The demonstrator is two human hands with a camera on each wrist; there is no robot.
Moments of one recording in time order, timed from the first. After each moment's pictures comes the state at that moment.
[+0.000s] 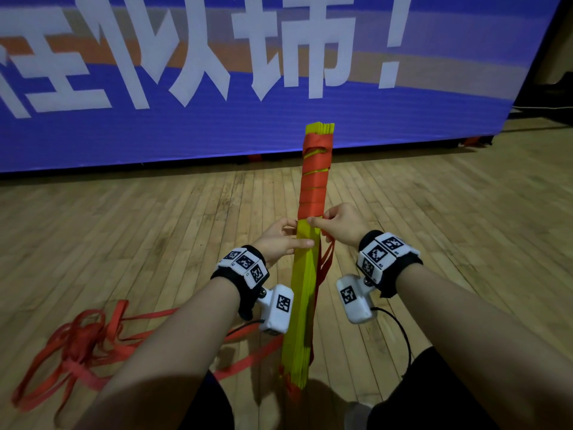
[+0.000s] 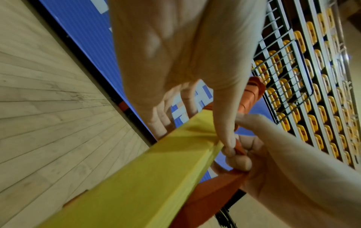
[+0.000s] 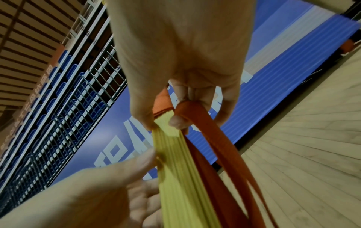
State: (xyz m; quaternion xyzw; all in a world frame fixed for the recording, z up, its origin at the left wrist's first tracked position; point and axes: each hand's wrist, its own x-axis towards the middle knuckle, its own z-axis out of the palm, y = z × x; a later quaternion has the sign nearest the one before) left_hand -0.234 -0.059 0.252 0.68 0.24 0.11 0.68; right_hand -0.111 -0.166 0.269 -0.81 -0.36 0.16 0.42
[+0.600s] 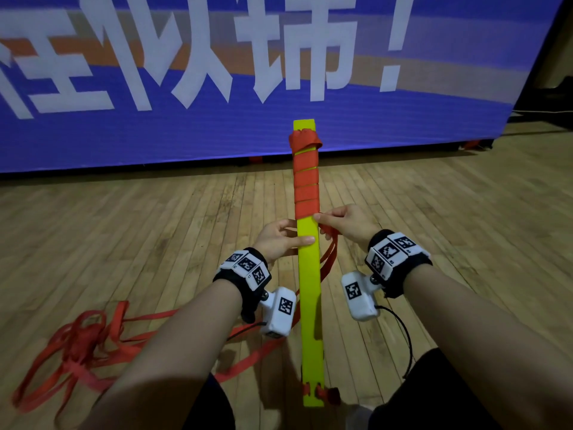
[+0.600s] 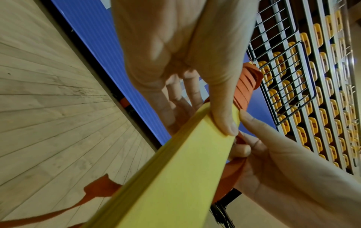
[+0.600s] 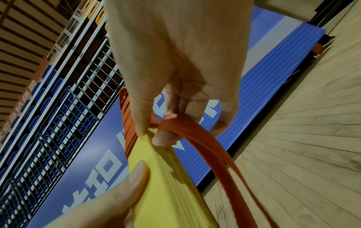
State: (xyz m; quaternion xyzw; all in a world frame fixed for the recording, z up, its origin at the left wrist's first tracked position) left_hand -0.238 -0.057 0.252 0.67 0.25 0.15 0.69; right_hand -0.106 -0.172 0.273 -0.74 -0.36 0.25 0.51
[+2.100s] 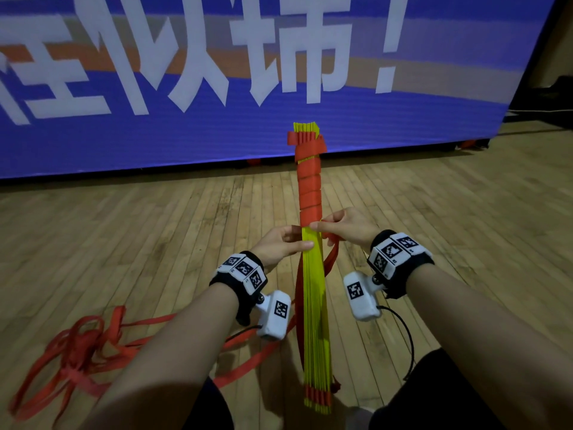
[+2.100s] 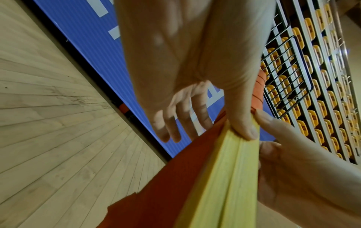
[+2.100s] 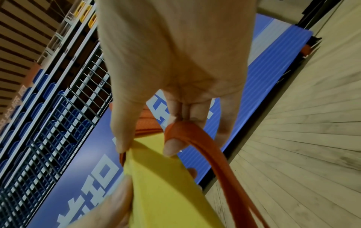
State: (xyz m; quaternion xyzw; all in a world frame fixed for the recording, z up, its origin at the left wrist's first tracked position) left_hand -0.236 -0.058 0.250 0.69 0.18 0.09 0.69; right_hand -0.109 -0.183 0.284 -0.76 -0.35 0.27 0.47
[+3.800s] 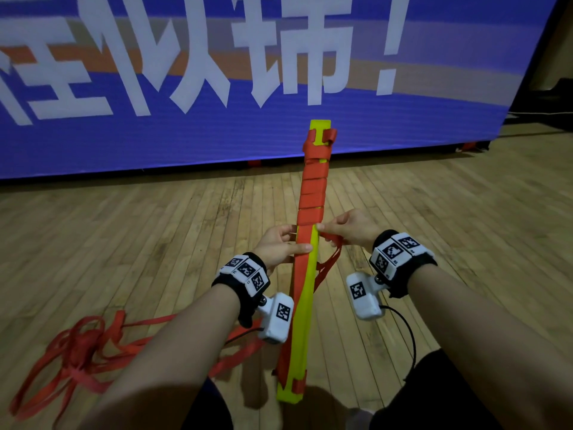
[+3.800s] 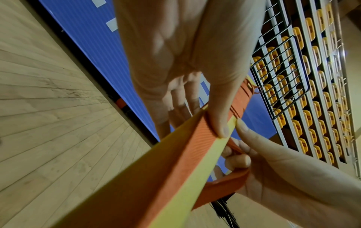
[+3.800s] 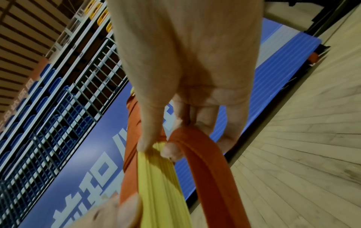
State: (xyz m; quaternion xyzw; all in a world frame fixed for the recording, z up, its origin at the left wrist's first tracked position) left_hand -0.237 -0.060 0.252 0.68 0.24 0.12 0.68; right_hand -0.102 -0.185 0.281 -0.78 -0.33 0.27 0.45
